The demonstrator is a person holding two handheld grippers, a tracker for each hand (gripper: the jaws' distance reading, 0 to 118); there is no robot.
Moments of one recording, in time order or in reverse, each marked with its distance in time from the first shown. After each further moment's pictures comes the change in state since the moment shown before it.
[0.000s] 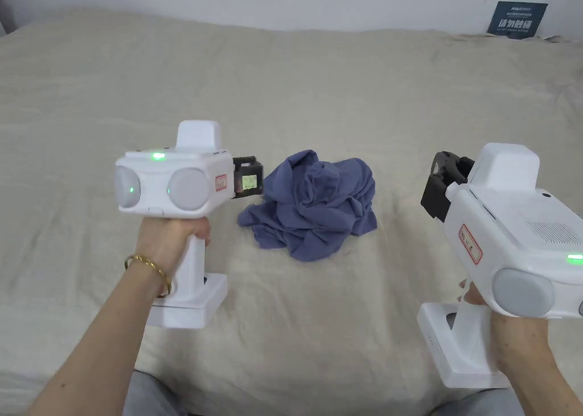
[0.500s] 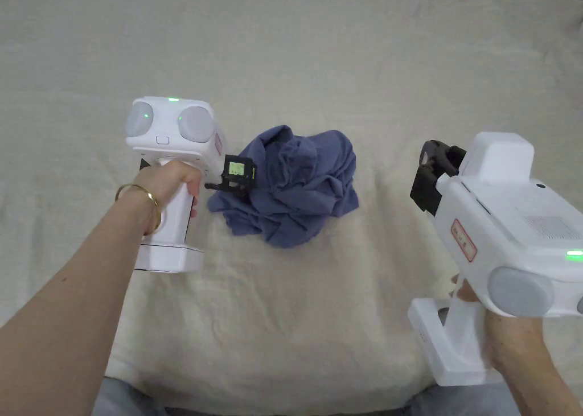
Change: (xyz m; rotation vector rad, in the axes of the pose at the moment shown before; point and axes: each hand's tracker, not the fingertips) left arm 0.016 0.018 -0.115 -0.459 0.072 -0.070; right arm 0.017 -0.015 -0.026 -0.067 -0.023 -0.006
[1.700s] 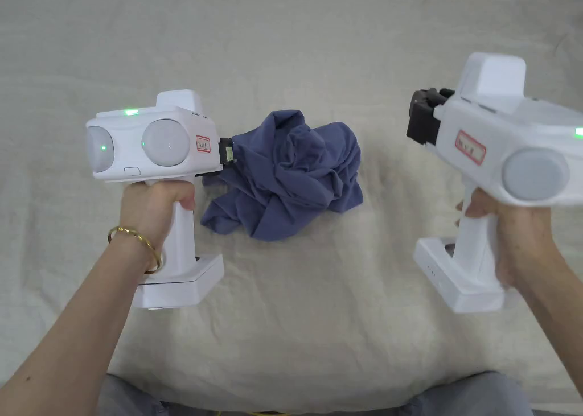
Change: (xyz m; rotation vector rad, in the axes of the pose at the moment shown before) left arm -0.011 -0.039 0.054 0.327 -0.118 0.177; right arm -0.002 0.064 -0.074 -0.133 0.092 0.016
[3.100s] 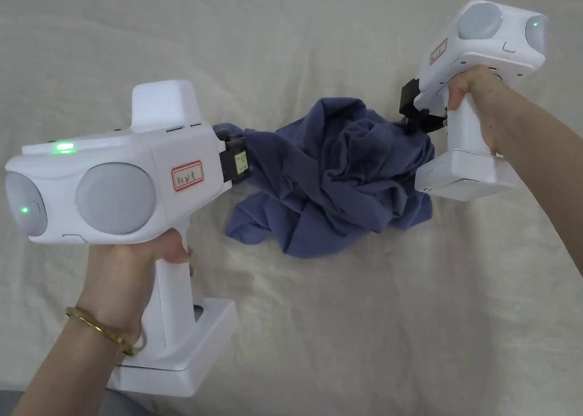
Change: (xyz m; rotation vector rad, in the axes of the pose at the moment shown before) left arm -0.056 -0.005 -0.025 0.058 -0.042 0.119; right arm 0.002 -0.003 -0.286 -0.804 -0.058 -0.096
